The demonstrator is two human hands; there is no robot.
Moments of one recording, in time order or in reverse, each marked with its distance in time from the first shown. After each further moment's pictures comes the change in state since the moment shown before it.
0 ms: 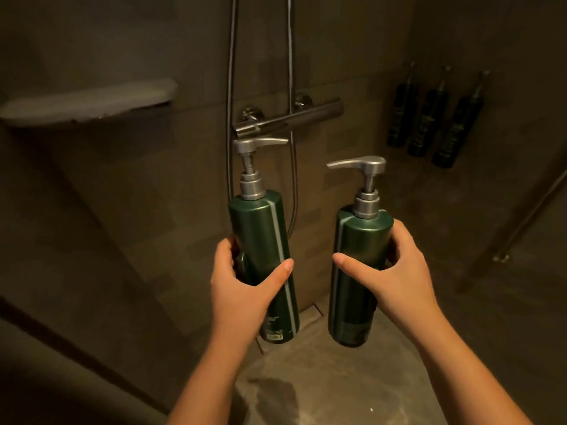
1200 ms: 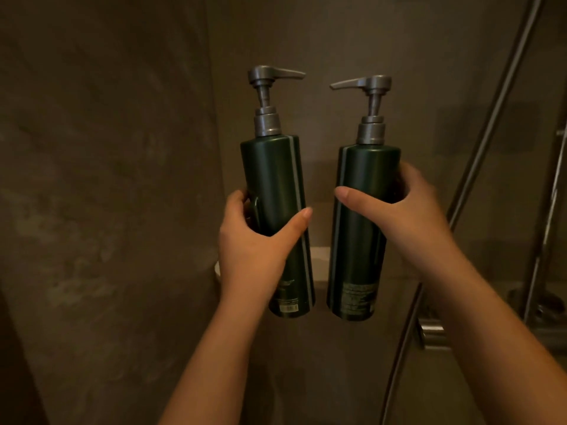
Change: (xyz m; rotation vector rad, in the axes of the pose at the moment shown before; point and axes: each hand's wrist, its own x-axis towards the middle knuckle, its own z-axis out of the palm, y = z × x) left_hand 0.252 0.114 -0.135 0.259 0.680 0.398; right_hand 0.288 -0.198 0.201 0.407 -0.413 -0.515
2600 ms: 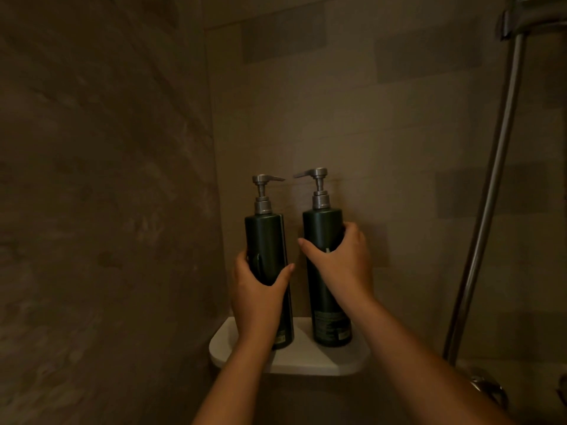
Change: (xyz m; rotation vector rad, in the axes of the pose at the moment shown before) left_hand 0.065 -0.070 0.050 0.104 0.139 -0.045; right_hand 0.083 0.057 0.063 -0.163 0.188 0.037
